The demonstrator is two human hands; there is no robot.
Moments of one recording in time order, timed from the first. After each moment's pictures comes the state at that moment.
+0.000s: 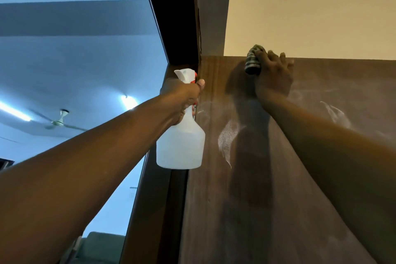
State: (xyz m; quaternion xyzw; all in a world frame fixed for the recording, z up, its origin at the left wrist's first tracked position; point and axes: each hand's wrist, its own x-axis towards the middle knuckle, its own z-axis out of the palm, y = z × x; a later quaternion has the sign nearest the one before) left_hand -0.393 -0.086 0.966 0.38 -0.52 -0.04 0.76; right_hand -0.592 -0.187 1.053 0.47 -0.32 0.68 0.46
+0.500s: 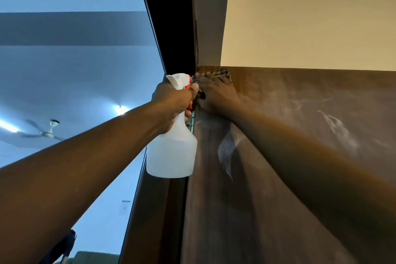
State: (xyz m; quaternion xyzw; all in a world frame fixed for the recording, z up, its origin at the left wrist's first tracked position) left_hand -0.375 -0.077 0.971 0.34 -0.56 0.02 0.75; right_hand -0.499 -0.178 1.055 0.69 -0.28 0.40 0.53
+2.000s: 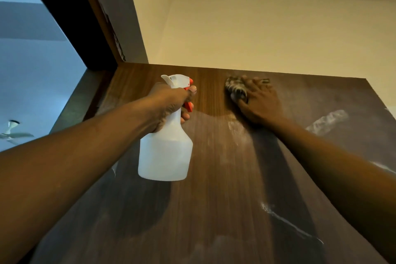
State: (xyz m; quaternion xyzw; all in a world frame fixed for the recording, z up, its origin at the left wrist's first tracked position) left_hand -0.596 -0.102 0.970 0.30 -0.65 -0.05 0.70; right_hand -0.837 -0.221 1.035 0.59 -0.42 0.49 0.48
